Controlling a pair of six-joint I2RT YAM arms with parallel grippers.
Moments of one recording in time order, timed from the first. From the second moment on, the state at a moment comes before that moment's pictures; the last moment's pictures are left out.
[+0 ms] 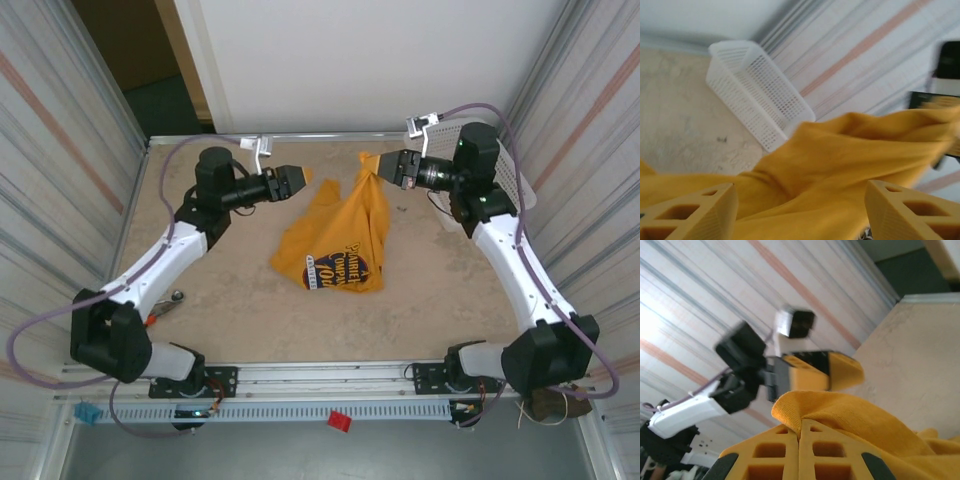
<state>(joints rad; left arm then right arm) -0.40 1.38 1.13 0.09 0.71 -0.65 0.22 1.30 1.25 -0.06 -1.05 0.69</state>
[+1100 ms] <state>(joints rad) -0.67 1.57 0.80 0.13 0.59 -0.48 0.18 1.10 0.71 -0.25 -0.69 0.59</state>
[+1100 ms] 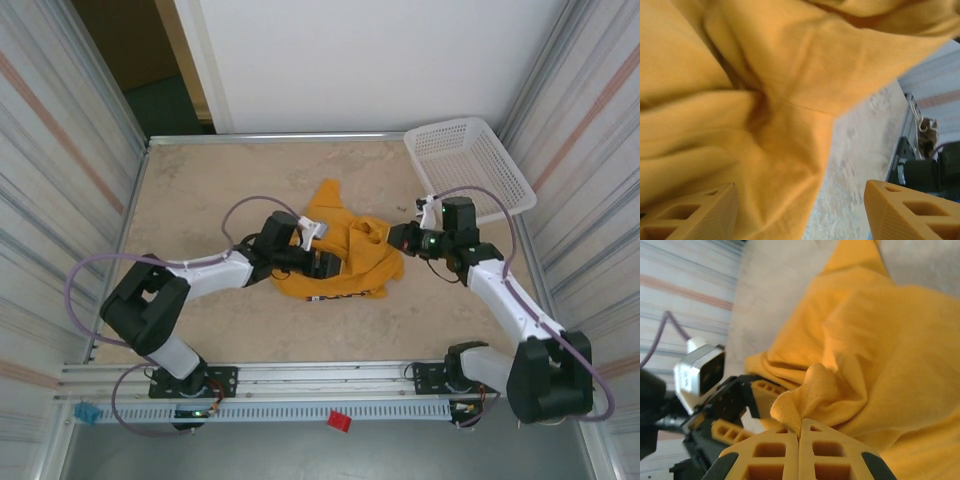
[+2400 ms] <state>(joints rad) -0.72 1.92 1.41 -0.14 0.49 -0.15 0.18 1.04 0.77 -0.29 -0.71 0.49</state>
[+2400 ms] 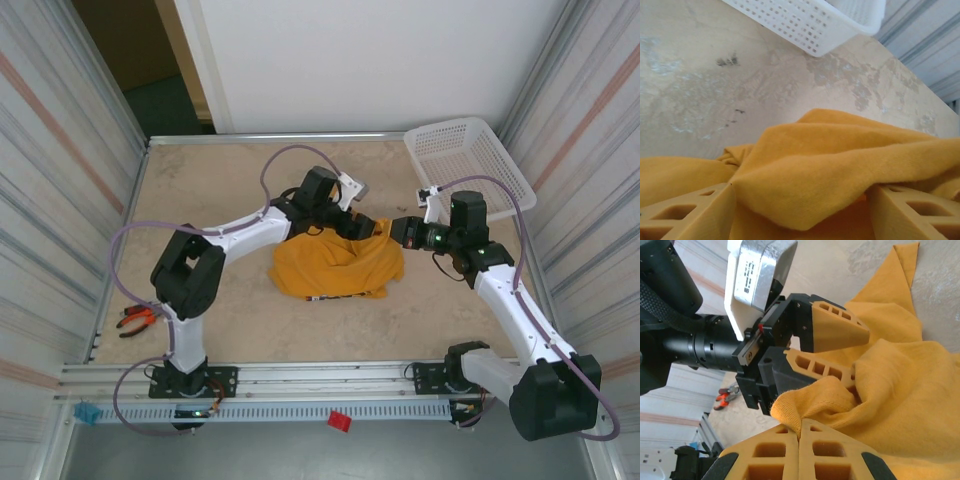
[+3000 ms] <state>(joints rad) -0.57 1.76 1.26 0.00 0.68 -0.38 0.16 1.05 0.77 -0.28 -0.70 0.49</state>
